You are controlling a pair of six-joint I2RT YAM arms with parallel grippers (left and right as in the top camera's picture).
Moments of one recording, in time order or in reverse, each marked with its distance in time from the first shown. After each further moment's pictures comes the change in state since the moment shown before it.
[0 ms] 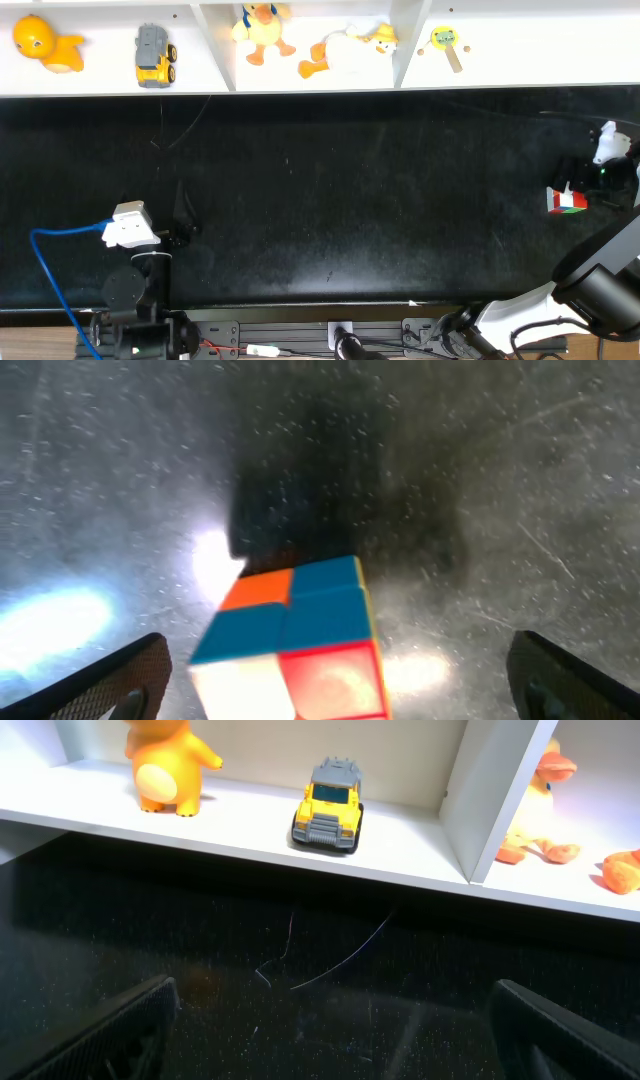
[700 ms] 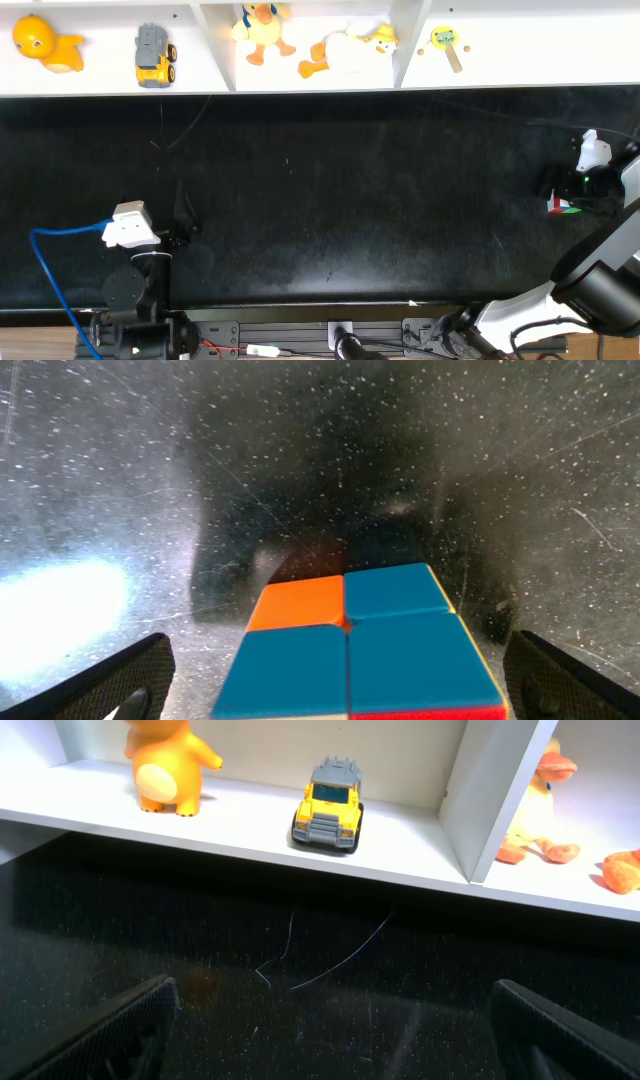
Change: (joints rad) left arm 0.000 0.000 0.000 0.000 0.000 0.000; right arm 0.015 0.000 -0.111 0.082 -0.012 -0.024
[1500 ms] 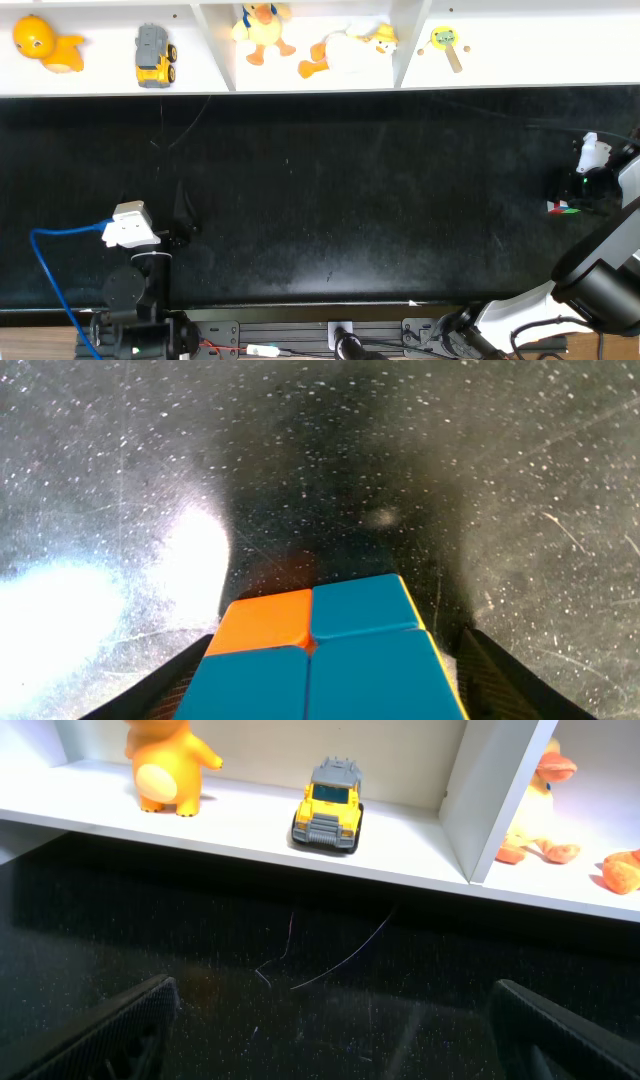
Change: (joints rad) left arm 0.000 0.000 0.000 0.000 0.000 0.000; right arm 0.000 0.005 -0.021 0.048 0.034 0.019
